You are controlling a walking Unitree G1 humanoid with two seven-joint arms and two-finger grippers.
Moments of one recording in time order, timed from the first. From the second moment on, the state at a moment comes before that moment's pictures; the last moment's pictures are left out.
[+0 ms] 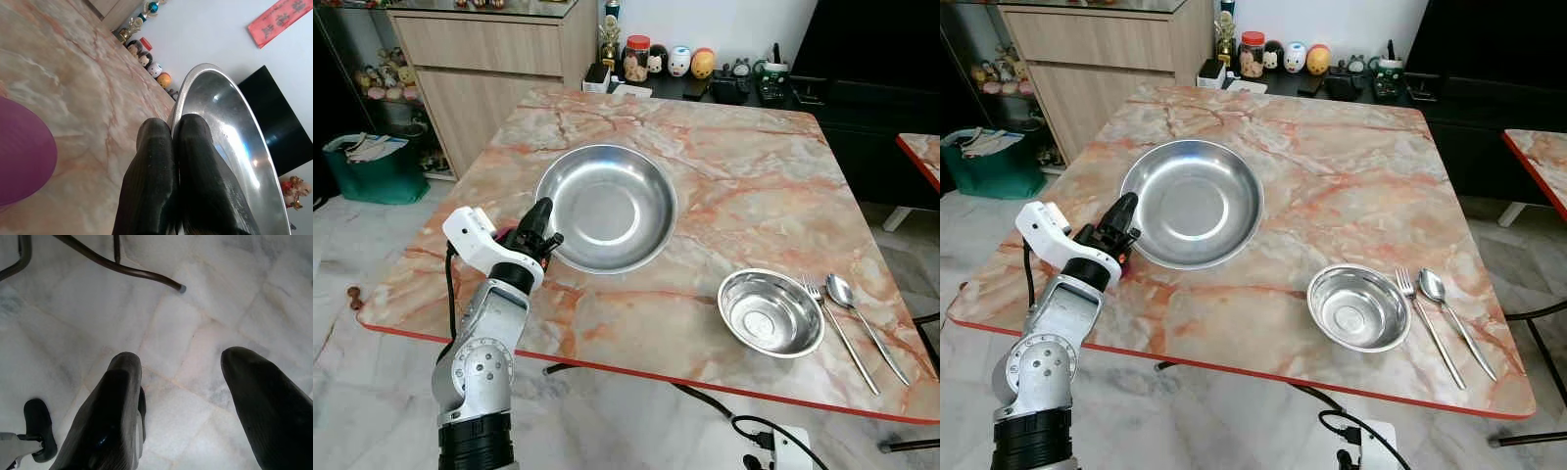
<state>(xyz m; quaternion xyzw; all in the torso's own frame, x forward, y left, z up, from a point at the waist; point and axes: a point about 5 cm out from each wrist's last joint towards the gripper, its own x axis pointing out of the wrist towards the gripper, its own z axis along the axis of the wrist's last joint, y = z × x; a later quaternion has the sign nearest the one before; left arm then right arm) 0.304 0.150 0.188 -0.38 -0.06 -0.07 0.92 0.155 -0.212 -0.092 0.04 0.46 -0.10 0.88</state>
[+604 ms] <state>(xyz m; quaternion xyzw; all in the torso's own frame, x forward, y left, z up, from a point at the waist) 0.306 0.144 0.192 -0.38 -0.07 -0.08 0.92 0.148 -0.215 -0.094 0.05 0.47 -0.11 0.88</state>
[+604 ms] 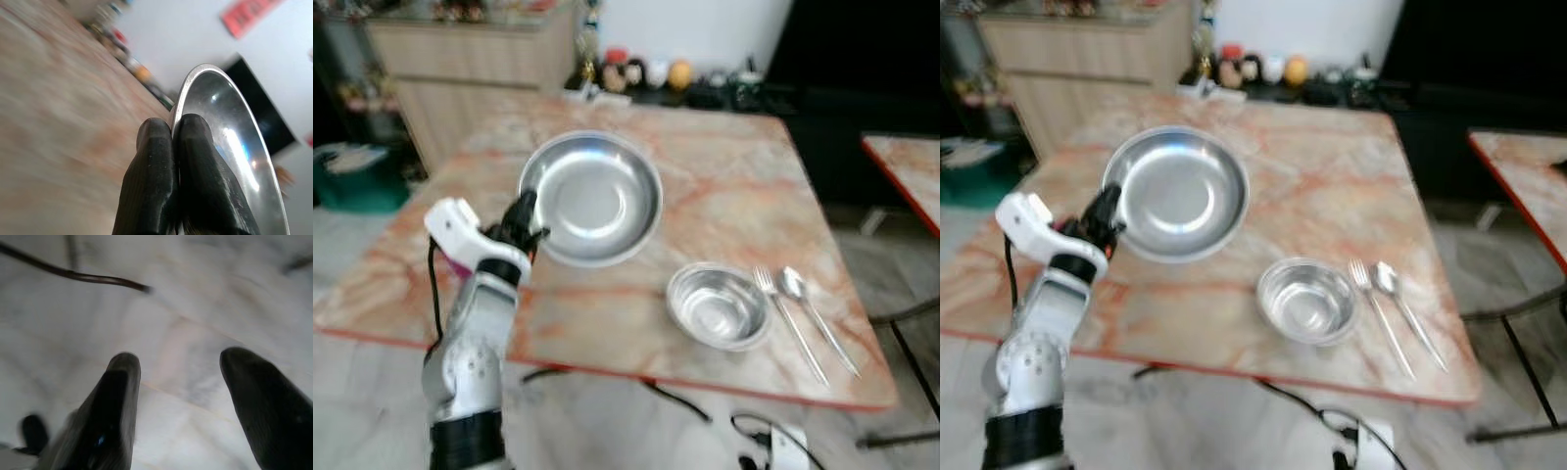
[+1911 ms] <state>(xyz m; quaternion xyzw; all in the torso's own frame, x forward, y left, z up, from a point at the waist) 0.310 0.127 0.199 -0.36 -0.07 -0.11 0.92 0.145 -0.220 -0.094 0.03 0.48 -0.10 0.87</state>
